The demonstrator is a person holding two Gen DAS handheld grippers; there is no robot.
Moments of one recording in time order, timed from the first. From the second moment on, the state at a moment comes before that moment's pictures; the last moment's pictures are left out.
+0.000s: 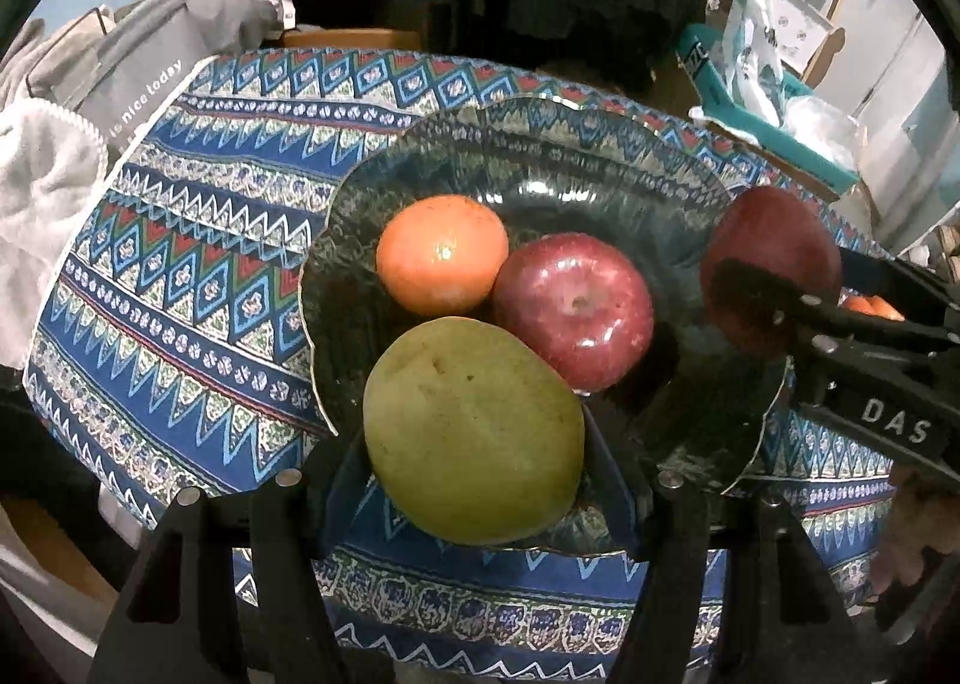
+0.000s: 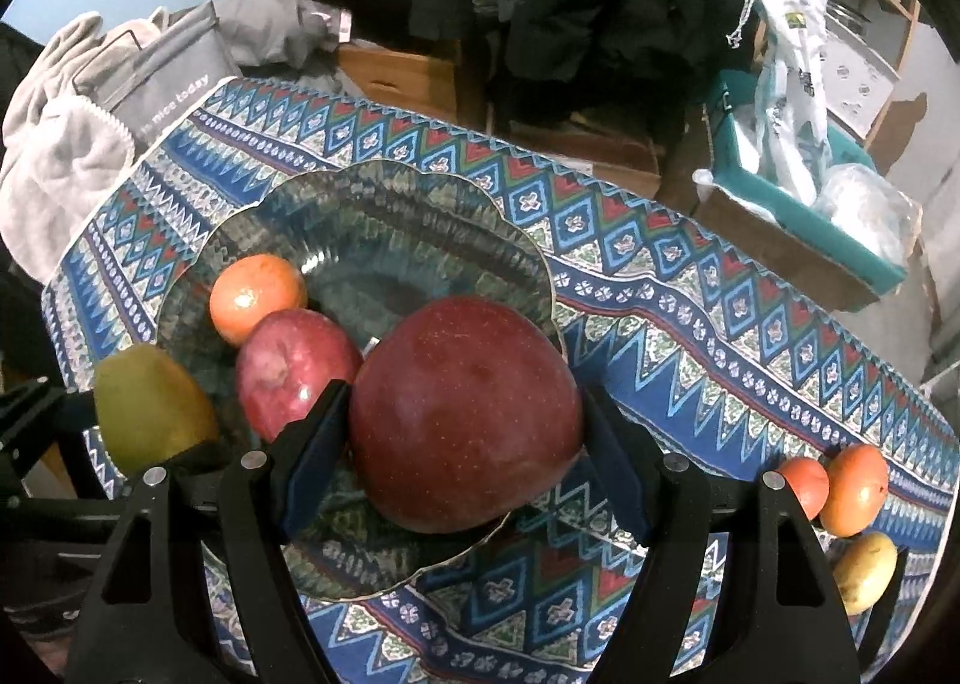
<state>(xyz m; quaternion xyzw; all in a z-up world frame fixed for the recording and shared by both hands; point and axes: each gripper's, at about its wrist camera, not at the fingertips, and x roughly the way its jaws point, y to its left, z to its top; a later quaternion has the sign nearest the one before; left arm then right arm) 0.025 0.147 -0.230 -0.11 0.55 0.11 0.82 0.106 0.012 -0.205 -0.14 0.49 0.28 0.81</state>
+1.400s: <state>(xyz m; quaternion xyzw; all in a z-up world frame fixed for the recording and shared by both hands) 0.016 0.117 -0.175 -0.05 0.46 0.11 0.88 0.094 -0.033 -0.153 -0.12 0.44 0.24 0.86</state>
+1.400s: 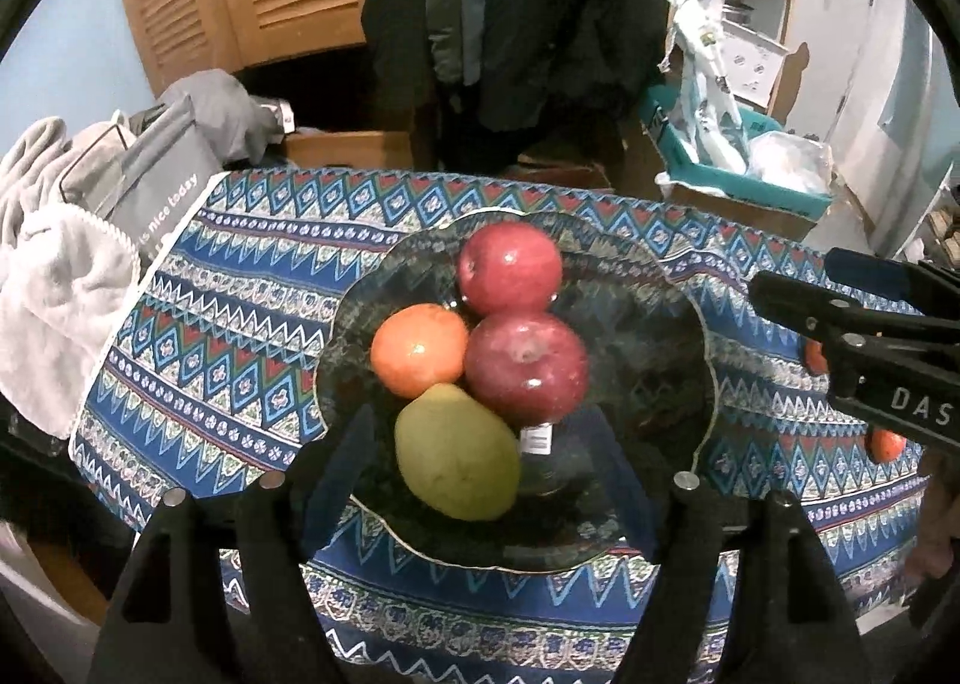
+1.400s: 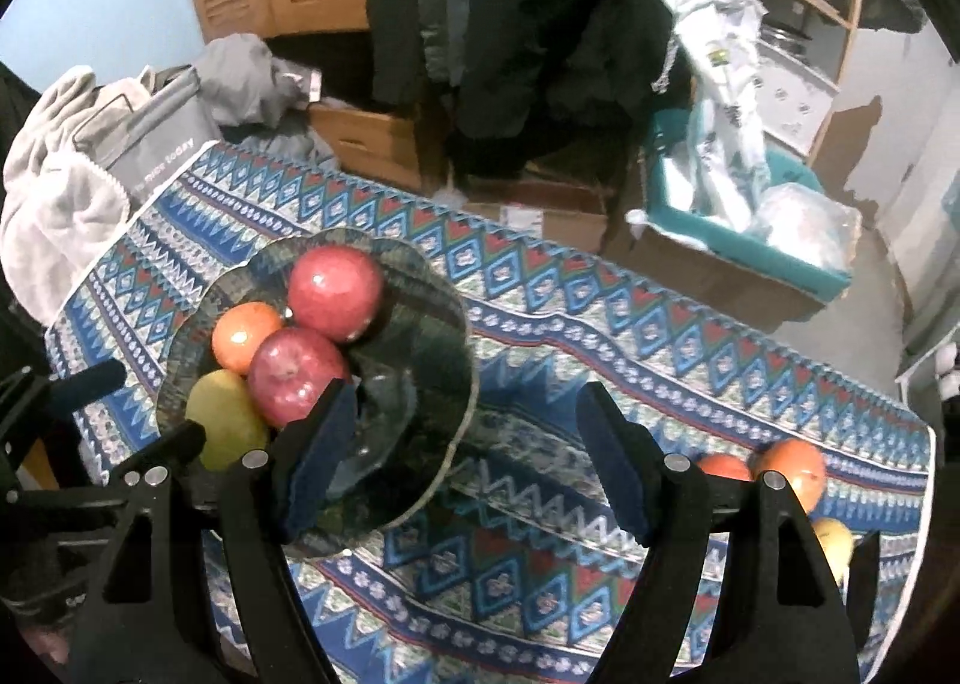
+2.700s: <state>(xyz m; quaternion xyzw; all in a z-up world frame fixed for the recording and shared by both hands) 0.030 -0.021 -0.120 0.02 0.42 0.00 0.91 0.056 -0.223 -0.102 -0.06 0.39 0.11 0.91</state>
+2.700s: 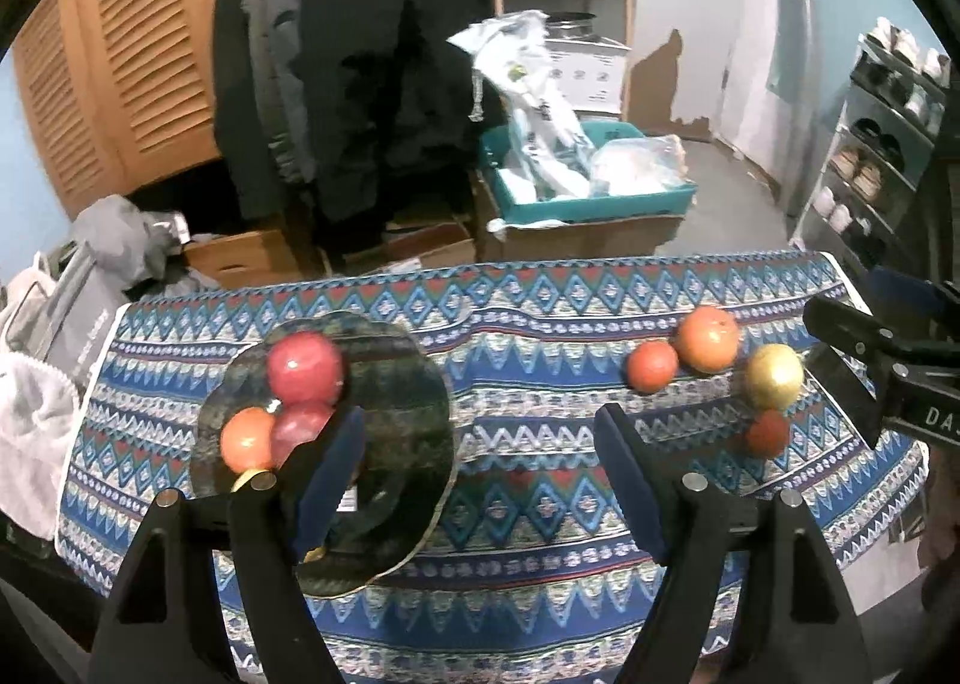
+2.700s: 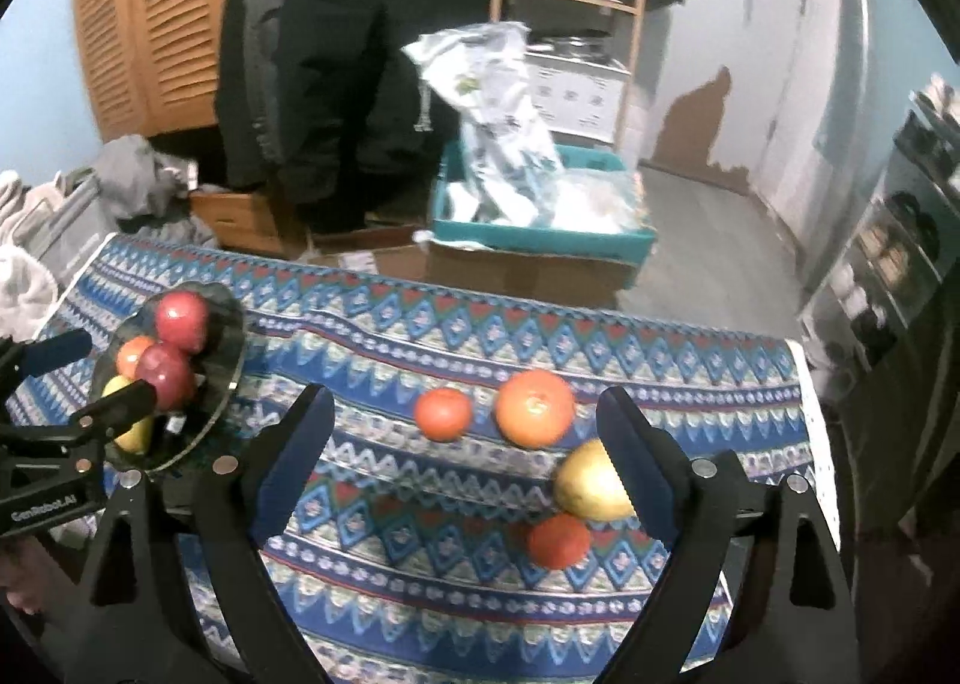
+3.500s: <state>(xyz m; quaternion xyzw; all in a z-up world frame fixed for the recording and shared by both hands) 0.076 -0.090 -0.152 0.03 0.47 -0.04 0.88 0.072 -0.328 -0.143 0.01 0.44 0.03 0.90</state>
